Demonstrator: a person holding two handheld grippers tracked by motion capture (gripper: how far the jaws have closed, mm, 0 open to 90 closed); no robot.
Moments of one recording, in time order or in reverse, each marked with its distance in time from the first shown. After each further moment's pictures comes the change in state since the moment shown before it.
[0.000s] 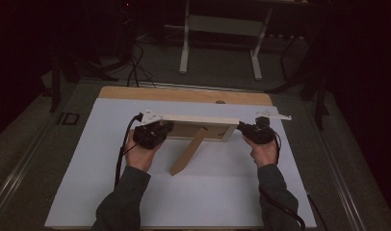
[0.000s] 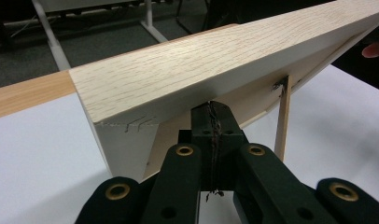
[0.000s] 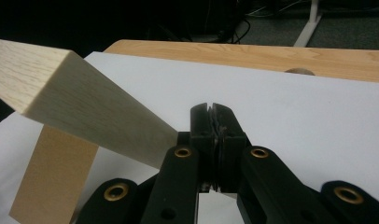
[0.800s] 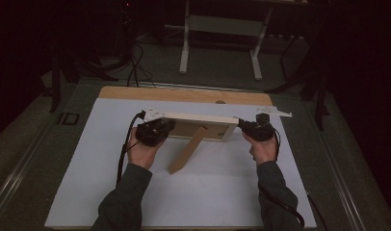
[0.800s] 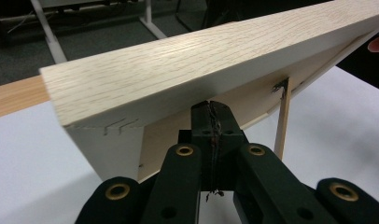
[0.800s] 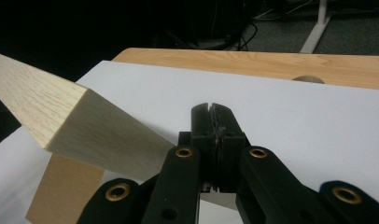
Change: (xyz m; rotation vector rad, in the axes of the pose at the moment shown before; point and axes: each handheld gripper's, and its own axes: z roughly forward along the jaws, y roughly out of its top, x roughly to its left) left arm 0.001 0.006 0.009 0.016 -0.004 -0.006; right arm 0.000 0.009 0.002 -0.016 0.034 0.025
